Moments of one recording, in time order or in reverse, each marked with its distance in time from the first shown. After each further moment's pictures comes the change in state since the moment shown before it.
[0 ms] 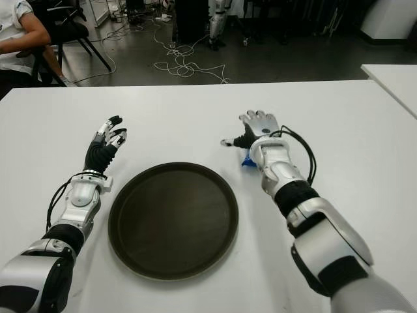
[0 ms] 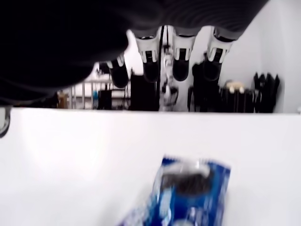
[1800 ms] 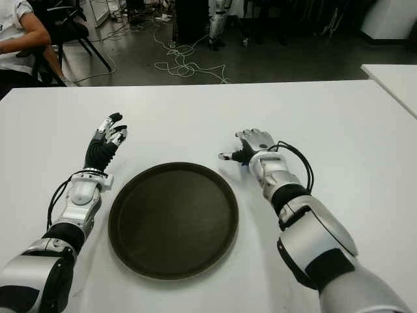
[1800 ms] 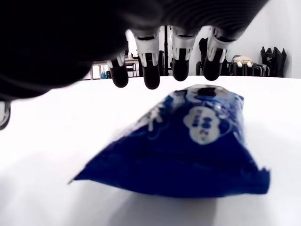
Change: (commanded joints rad) left arm 0.008 -0.009 0.003 -0.021 -0.012 0.006 -0.013; right arm -0.046 0.043 0.027 0.265 0.058 -0.212 -0.120
